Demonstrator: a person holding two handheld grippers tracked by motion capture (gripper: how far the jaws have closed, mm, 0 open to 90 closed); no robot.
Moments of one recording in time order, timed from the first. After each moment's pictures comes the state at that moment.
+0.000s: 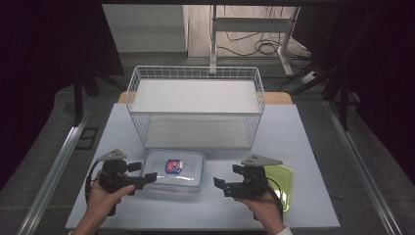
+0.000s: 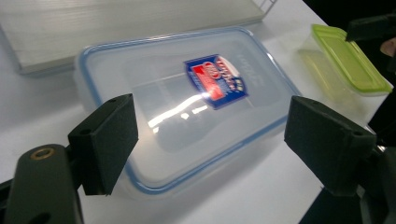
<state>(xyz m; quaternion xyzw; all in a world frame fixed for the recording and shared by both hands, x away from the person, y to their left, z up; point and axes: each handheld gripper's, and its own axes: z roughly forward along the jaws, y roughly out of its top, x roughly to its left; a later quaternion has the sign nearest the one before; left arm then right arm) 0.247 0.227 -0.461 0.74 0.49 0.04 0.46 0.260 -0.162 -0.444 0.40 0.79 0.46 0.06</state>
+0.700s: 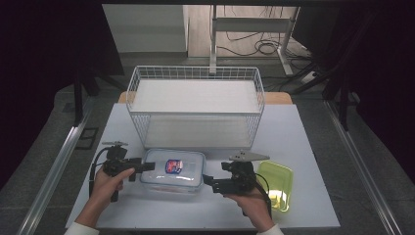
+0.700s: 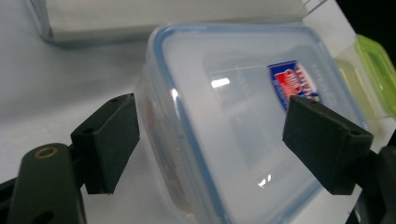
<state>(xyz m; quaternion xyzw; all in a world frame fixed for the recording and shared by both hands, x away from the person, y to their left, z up) 0.299 0.247 -0.501 0.72 0.55 -0.04 0.43 0.268 -0.135 -0.443 0.40 0.79 0.47 0.05</state>
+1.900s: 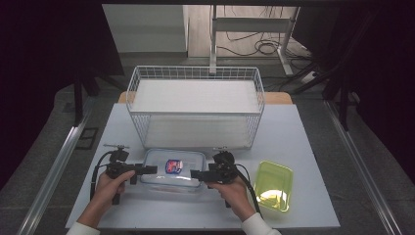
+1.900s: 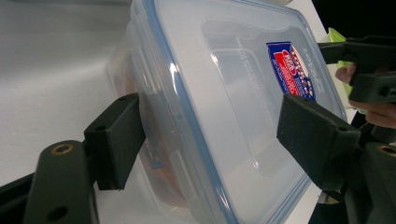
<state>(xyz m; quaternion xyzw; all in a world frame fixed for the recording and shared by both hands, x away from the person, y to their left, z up) 0.300 0.248 -0.518 0.70 0.54 -0.11 0.45 0.314 -0.096 -0.488 0.47 0.78 0.42 -0.05</state>
